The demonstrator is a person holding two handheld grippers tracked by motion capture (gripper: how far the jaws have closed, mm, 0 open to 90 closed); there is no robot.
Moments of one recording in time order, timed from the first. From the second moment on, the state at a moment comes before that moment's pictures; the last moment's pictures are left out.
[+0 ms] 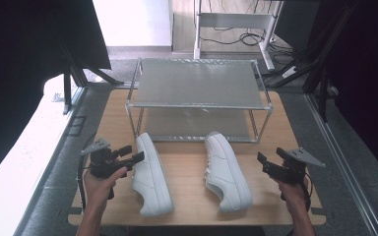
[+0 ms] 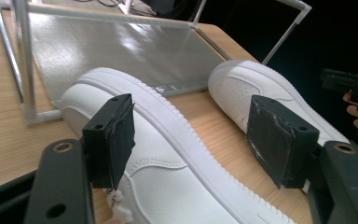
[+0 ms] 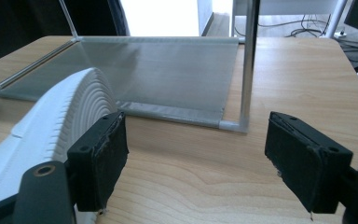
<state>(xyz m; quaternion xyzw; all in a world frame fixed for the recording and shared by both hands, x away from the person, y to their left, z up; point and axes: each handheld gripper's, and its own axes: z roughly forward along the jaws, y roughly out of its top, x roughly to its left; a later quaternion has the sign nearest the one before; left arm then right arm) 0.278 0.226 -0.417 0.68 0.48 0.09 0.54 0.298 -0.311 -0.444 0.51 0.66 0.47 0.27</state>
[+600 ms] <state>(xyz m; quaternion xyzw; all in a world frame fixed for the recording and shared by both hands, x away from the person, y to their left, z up) 0.270 0.230 -0.423 0.69 0.47 0.07 0.54 0.304 -0.304 -0.450 0.50 0.68 0.47 0.25</state>
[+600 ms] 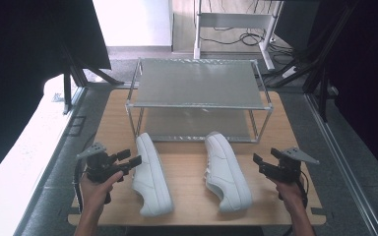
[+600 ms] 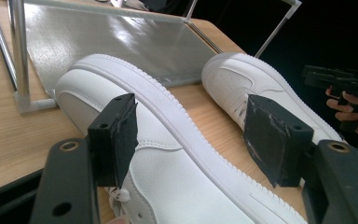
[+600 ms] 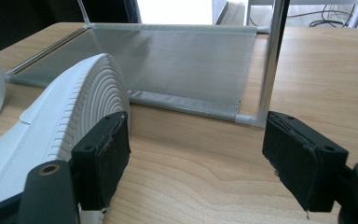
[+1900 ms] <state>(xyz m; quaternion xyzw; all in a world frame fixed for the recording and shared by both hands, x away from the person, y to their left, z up) 0.273 0.274 -0.474 0.66 0.56 0.01 0.50 0.306 -0.309 -0.472 0.52 0.71 0.42 0.23</state>
